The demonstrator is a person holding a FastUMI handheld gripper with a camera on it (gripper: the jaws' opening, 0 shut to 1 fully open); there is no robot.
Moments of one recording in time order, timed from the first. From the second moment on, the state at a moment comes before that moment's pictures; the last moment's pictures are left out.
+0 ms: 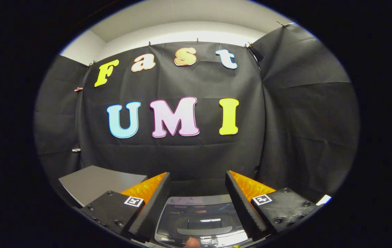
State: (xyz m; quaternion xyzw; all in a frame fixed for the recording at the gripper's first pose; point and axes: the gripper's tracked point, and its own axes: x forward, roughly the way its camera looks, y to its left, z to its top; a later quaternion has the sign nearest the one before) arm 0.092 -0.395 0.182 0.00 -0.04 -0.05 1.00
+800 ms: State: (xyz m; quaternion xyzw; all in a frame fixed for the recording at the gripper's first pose) arm 0.080 -0.364 0.204 -0.02 -0.07 -0.02 1.00
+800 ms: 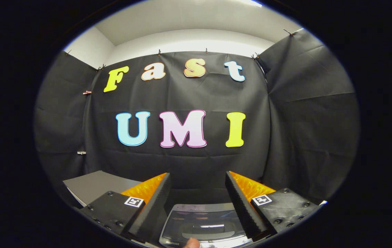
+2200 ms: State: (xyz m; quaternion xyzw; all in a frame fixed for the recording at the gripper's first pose) arm 0.103 -0.363 0.194 -0.02 -0.07 -0.02 1.00
